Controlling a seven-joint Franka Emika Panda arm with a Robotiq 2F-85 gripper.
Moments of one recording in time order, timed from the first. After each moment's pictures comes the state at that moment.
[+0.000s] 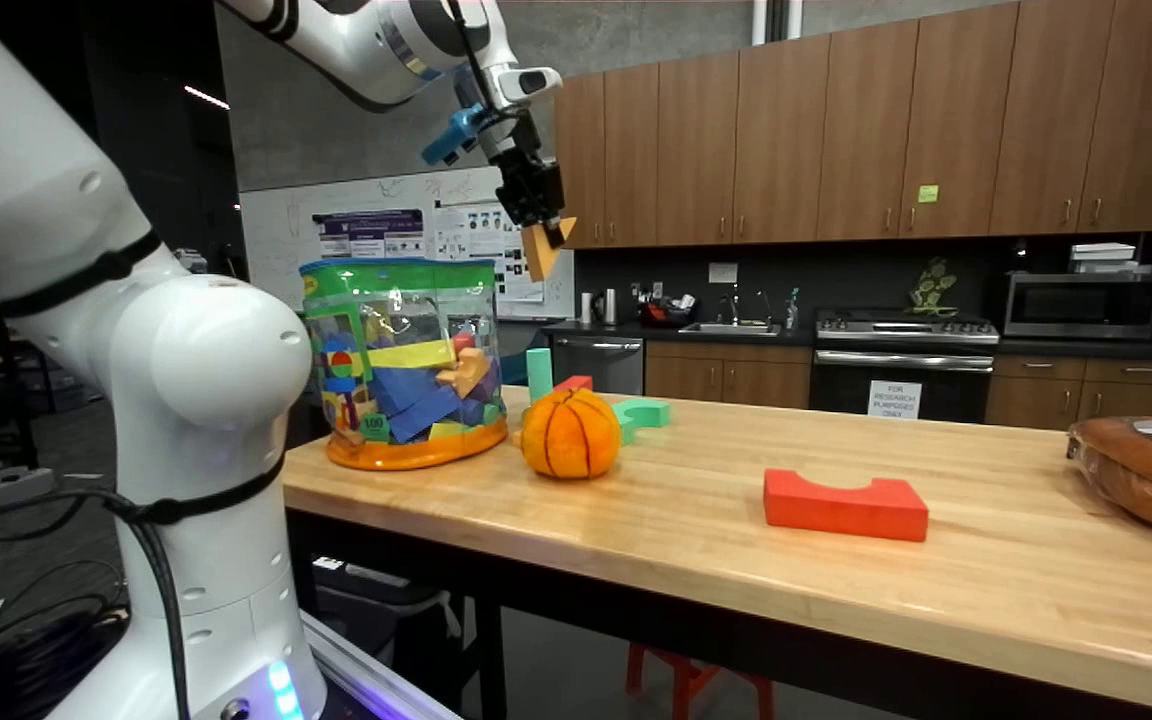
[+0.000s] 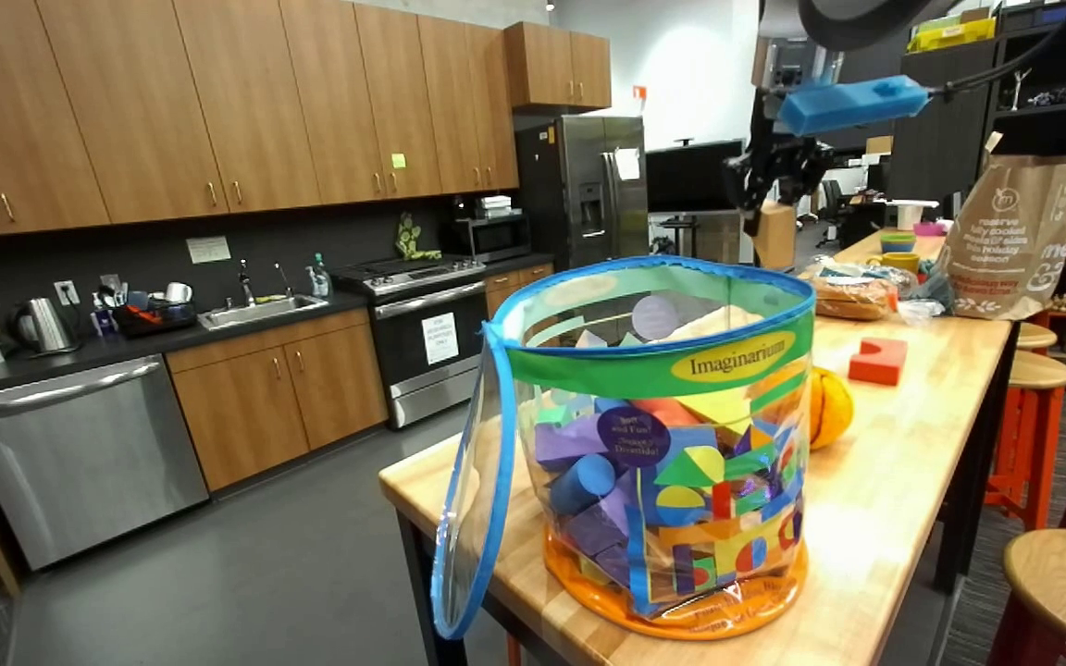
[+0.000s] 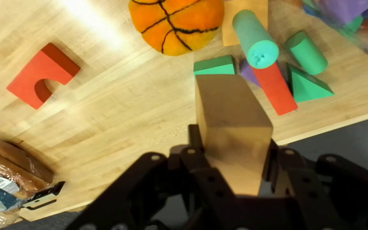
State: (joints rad) arm -0.06 -0.61 0.07 -2.36 -0.19 2.05 0.45
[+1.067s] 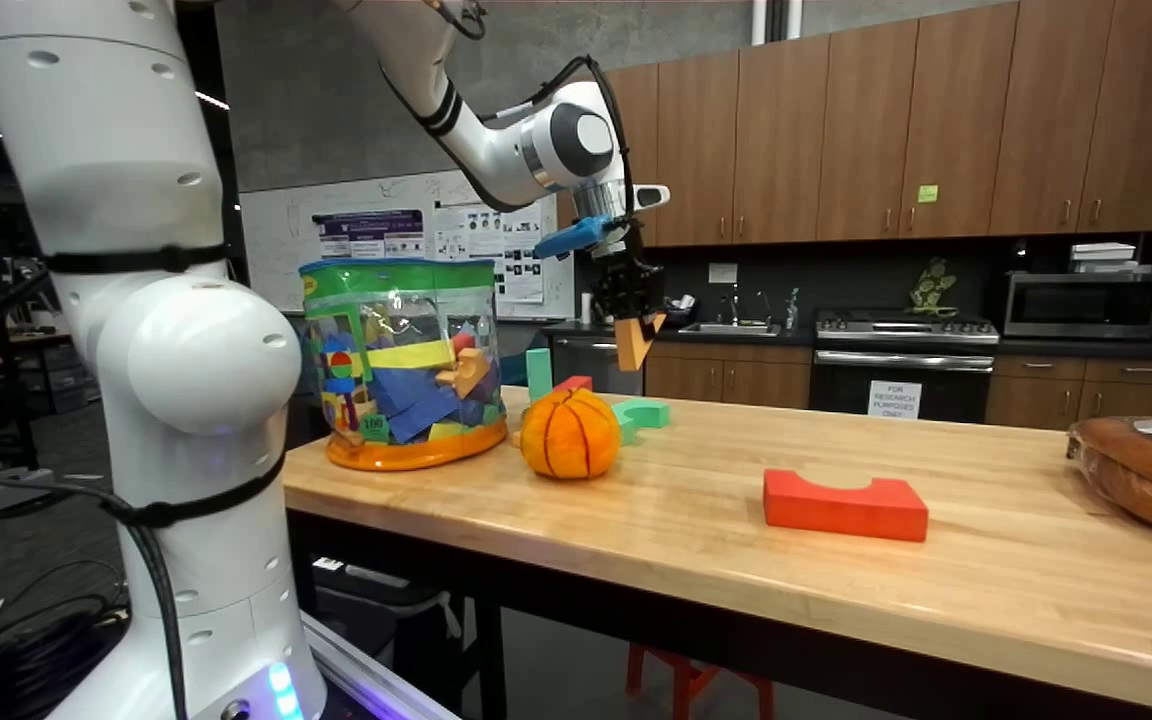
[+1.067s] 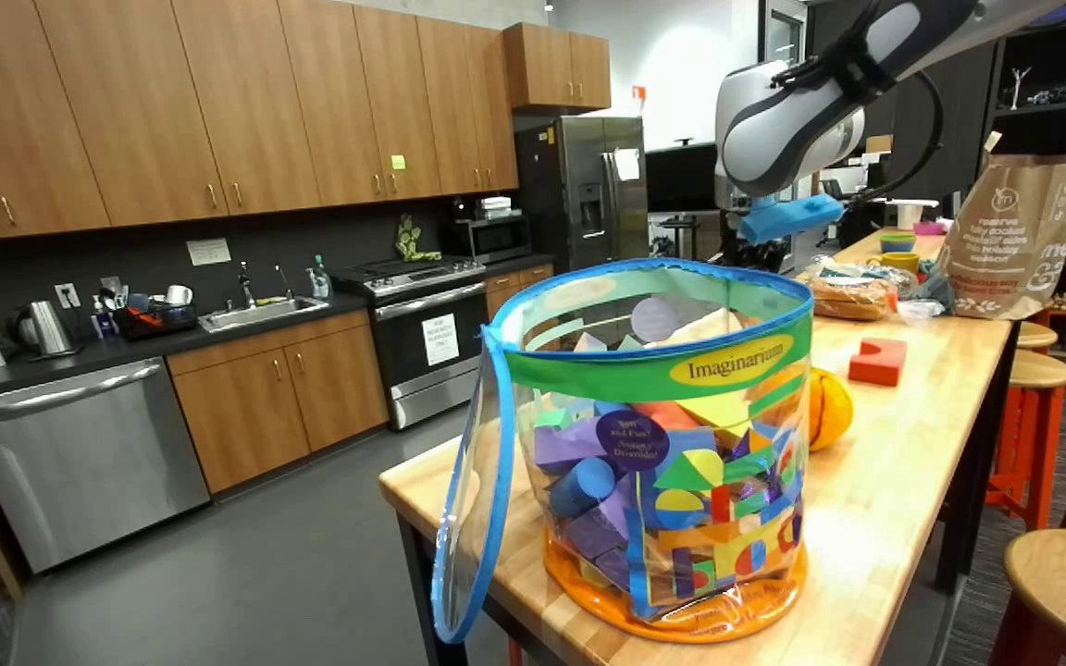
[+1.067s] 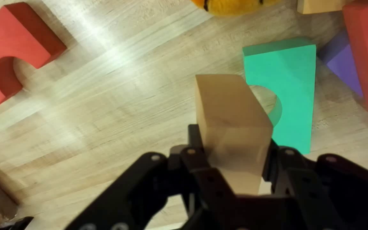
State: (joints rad) arm -0.16 -0.13 -0.01 -2.22 -0.23 2.27 0.29
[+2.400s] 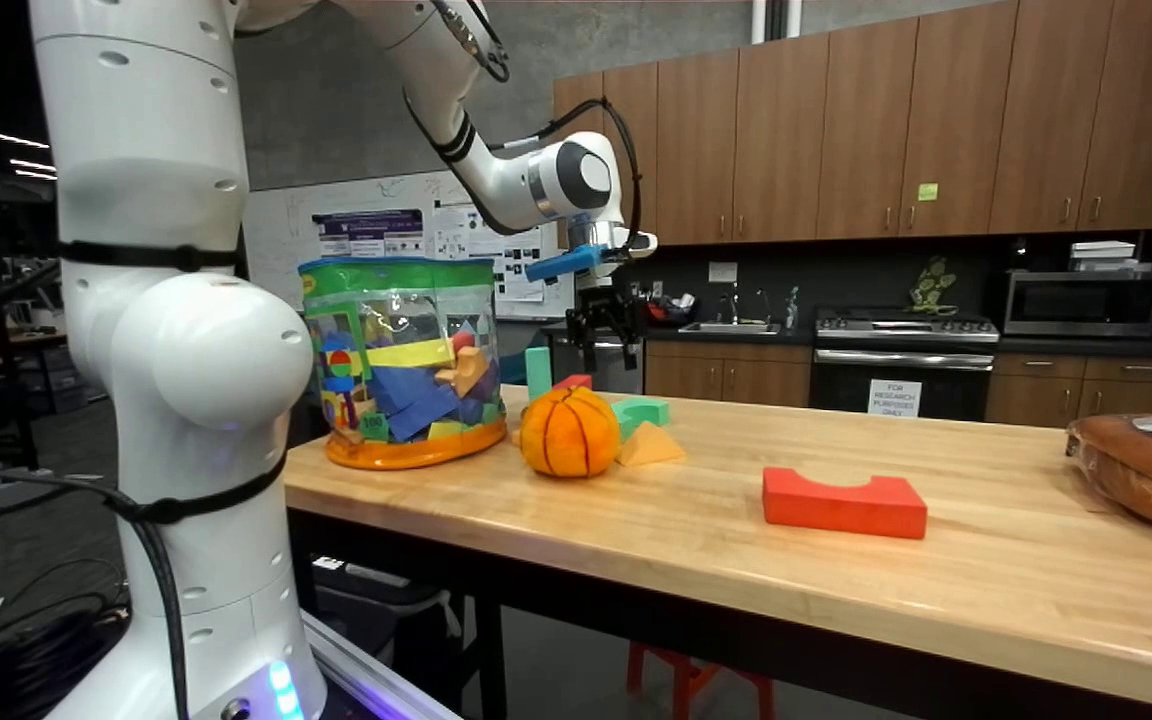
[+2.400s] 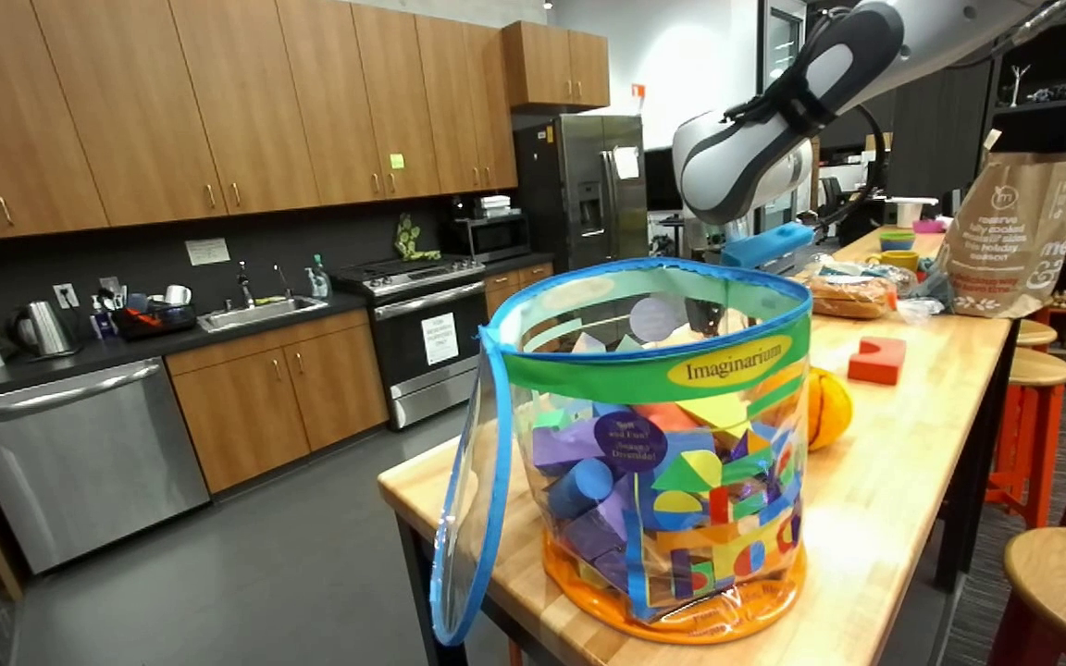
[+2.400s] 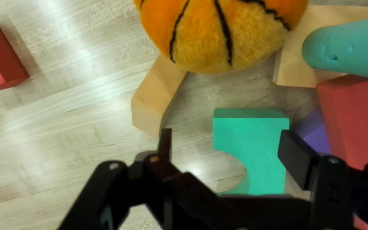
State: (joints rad) arm -0.07 0.01 -0.03 -2.14 -0.20 2.10 0.18
